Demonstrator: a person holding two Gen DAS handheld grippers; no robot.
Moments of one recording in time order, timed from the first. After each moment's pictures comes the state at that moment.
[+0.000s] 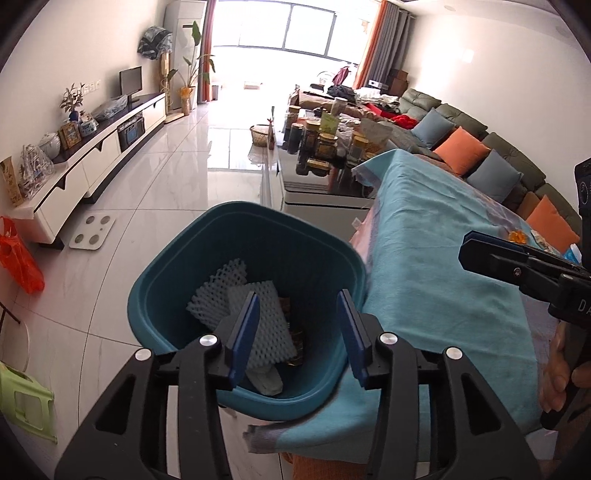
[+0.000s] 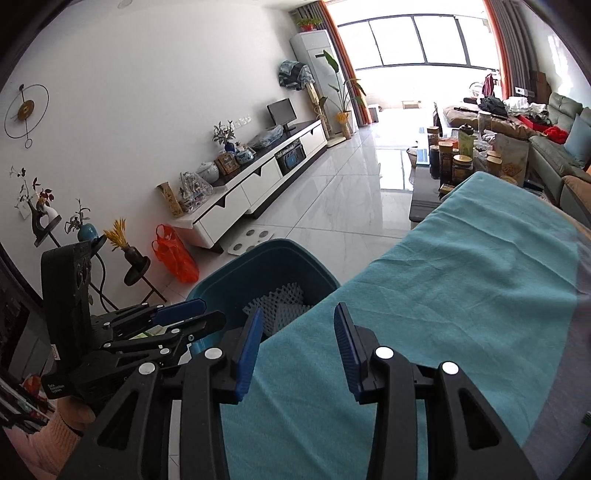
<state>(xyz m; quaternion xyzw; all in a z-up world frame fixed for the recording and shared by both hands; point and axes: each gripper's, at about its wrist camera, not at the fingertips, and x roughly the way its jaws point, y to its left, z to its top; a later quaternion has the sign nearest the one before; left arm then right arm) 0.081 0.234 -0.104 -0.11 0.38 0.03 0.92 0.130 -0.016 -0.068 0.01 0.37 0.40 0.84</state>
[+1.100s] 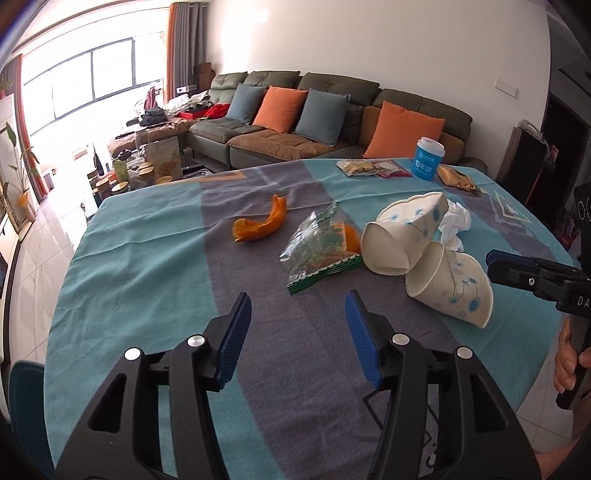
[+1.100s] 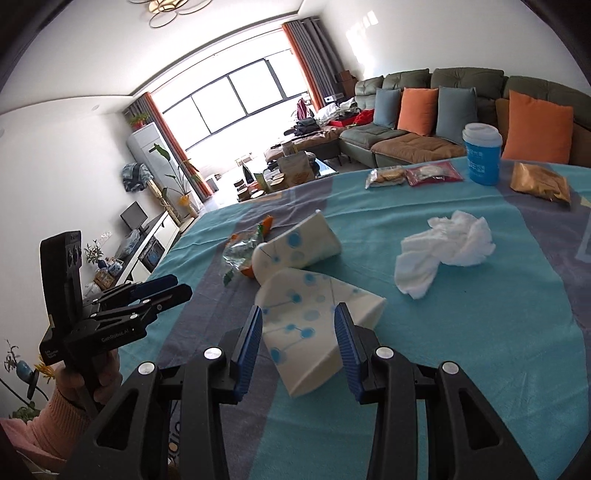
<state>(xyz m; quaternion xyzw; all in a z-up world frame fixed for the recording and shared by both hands) 0.157 -0.086 -0.076 0.08 0.35 -0.28 0.89 0.032 -0.353 -0.092 0.18 0.33 0.10 0.92</state>
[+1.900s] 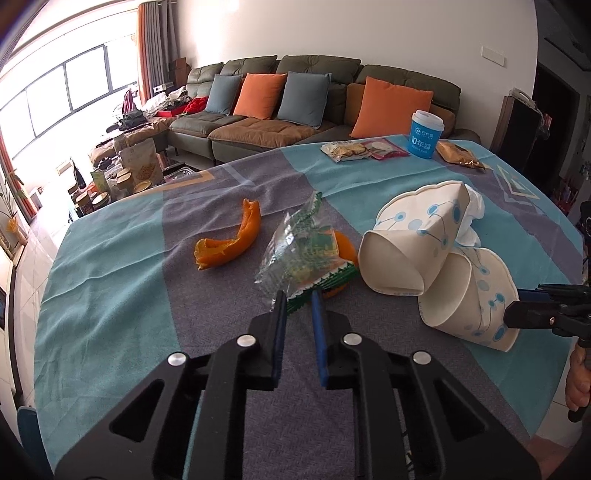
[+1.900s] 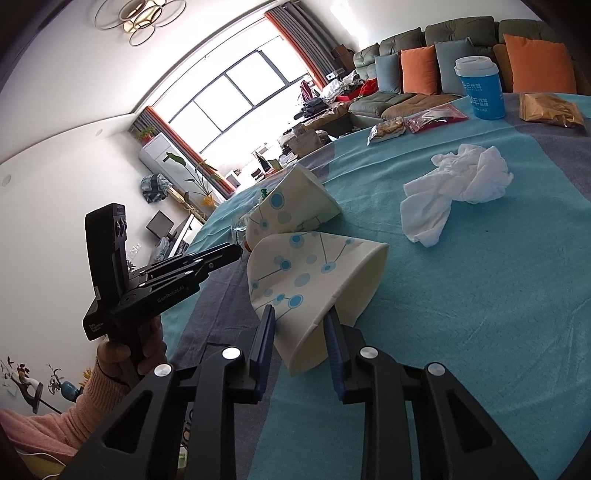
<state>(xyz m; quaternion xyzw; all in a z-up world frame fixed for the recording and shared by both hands) 0.200 -0.129 -0.096 0.12 0.37 -0.30 0.87 0.035 -0.365 -0.123 0.26 0.36 0.16 0.88</state>
